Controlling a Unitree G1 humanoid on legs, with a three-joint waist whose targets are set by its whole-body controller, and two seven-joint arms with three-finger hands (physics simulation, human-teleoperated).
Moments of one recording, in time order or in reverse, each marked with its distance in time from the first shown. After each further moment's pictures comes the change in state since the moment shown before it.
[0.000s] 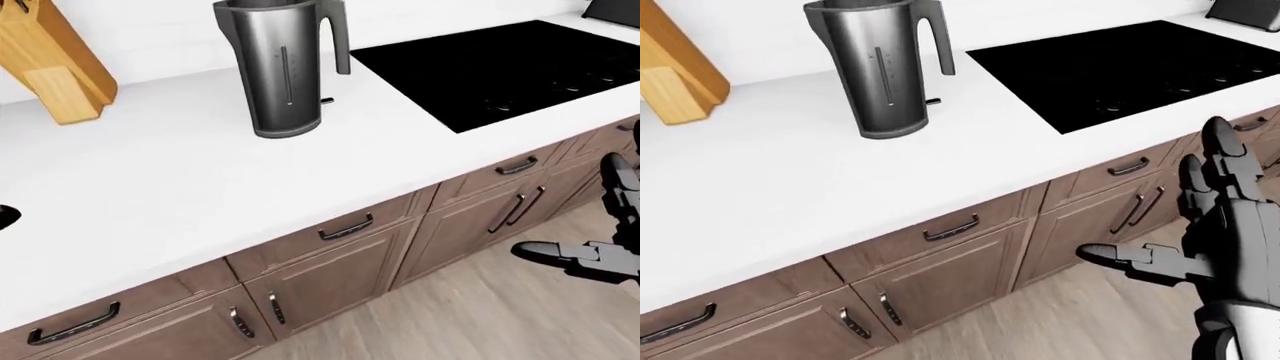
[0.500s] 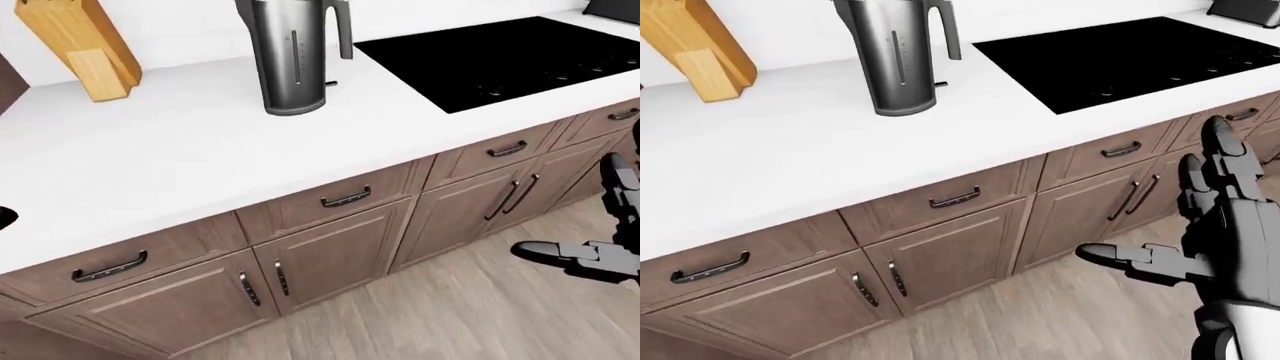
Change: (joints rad) left arm 0.006 0.001 0.009 0.001 -0.009 0.001 0.002; right arm 0.002 -0.006 0.002 0.000 0.009 -0.001 -0.011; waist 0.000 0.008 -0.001
